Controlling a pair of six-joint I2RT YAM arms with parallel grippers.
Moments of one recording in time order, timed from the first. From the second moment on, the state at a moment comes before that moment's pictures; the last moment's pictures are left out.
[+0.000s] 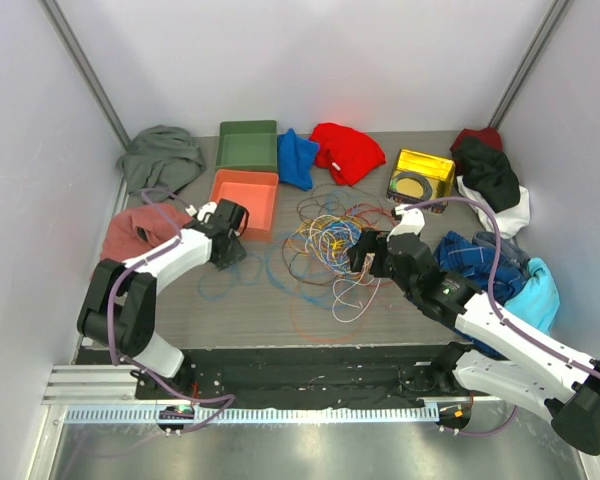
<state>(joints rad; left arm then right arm) -0.40 1.55 0.94 -0.54 -0.30 -0.88 0.73 0.89 0.67 -0.27 0.35 0.58</state>
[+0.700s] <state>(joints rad) -0.38 1.06 1.10 -0.57 -0.29 -0.81 0.73 0.87 0.67 -0.31 0.36 0.58</state>
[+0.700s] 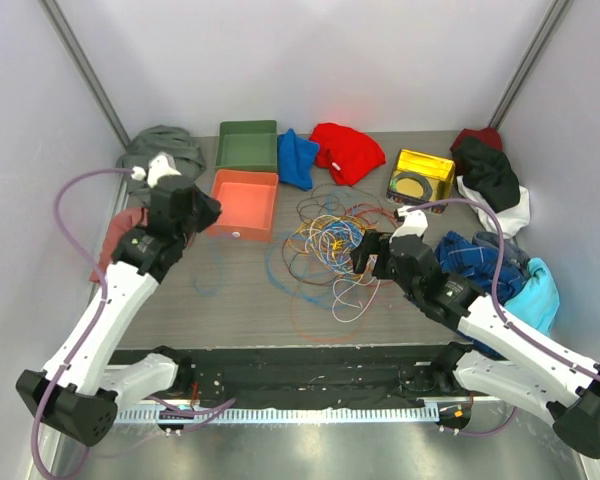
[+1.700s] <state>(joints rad) -0.31 1.88 2.28 -0.37 -0.36 -0.55 0.73 0.89 0.76 -0.31 0.39 0.52</state>
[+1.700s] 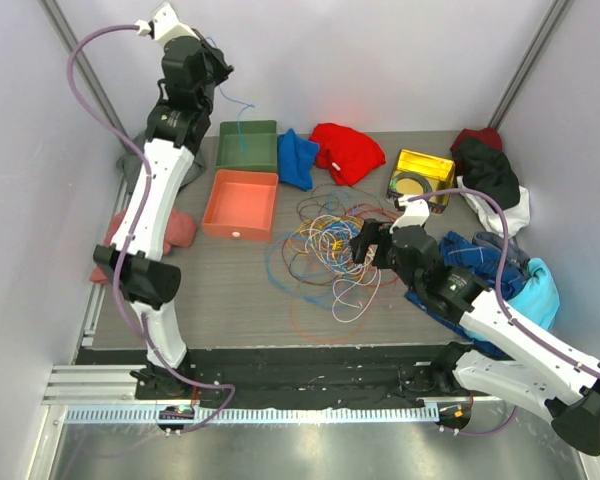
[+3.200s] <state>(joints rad) -0.23 2.30 2.26 -0.26 -0.30 -0.61 0.73 0.98 0.82 -0.37 0.45 0.50</state>
